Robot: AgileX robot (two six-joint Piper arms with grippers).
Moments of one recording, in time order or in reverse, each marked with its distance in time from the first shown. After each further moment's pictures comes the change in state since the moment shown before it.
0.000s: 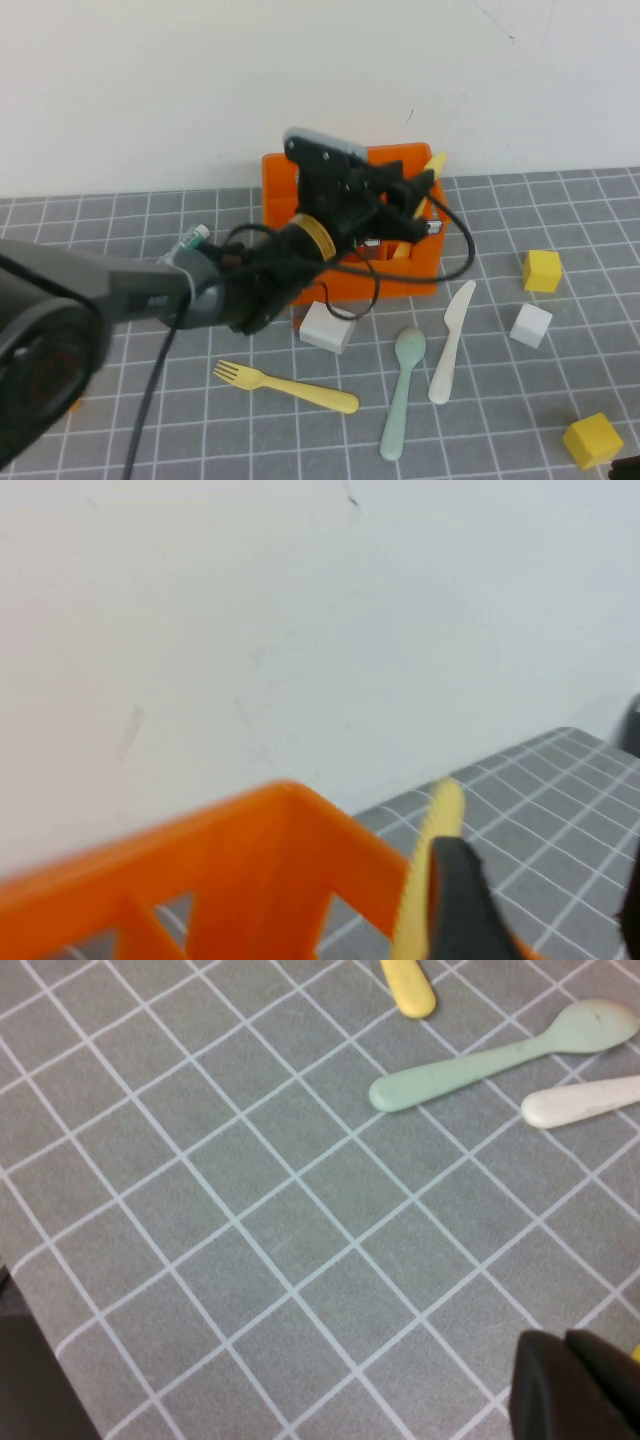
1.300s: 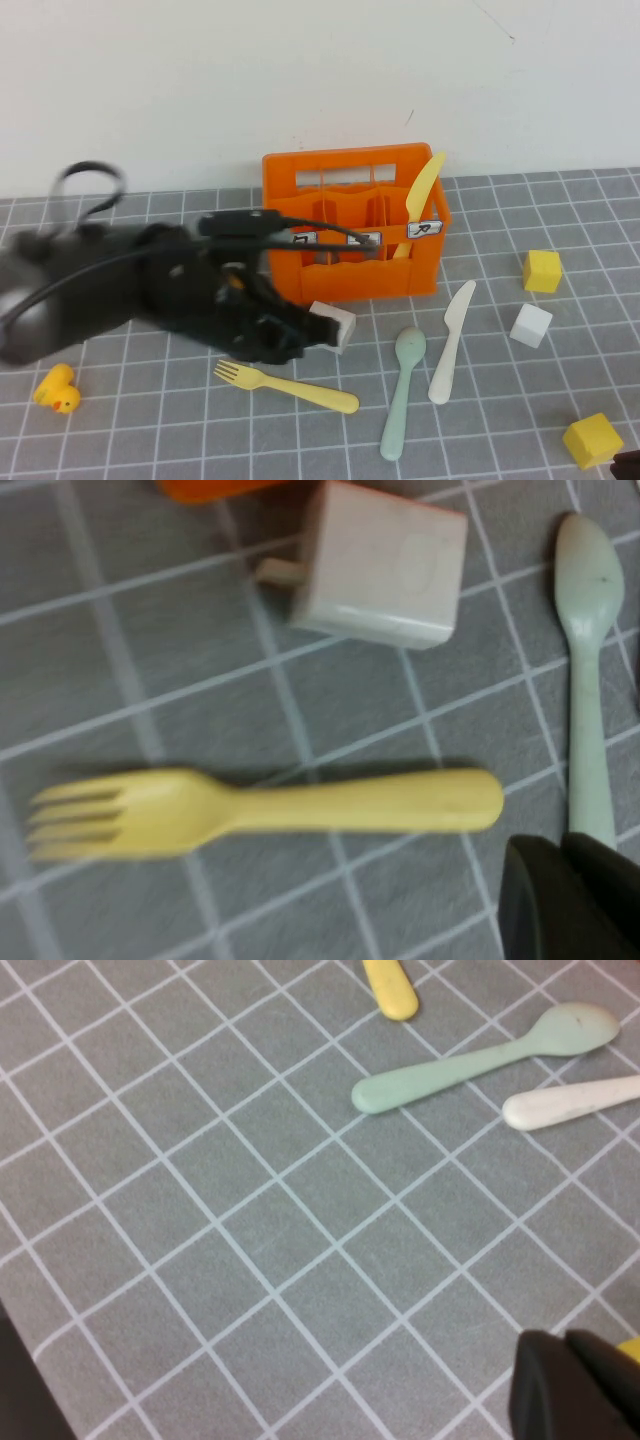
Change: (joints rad) right arm 0.000 0.000 0.000 -0.003 -0.022 -0.004; left arm 0.008 -0.536 0.265 -0.768 1.371 0.523
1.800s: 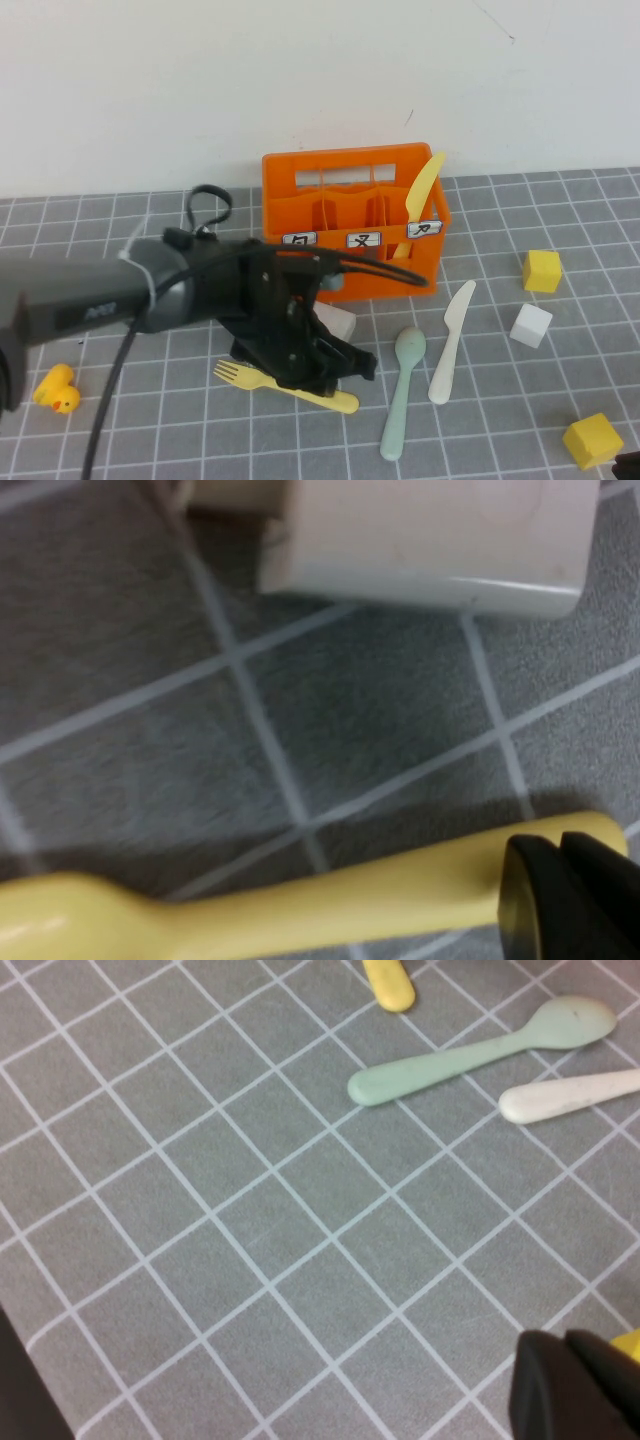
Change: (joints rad) right arm 0.000 0.000 0.000 -0.014 0.000 0.000; left arm -0.036 0.336 -0.175 -0.033 0.062 0.059
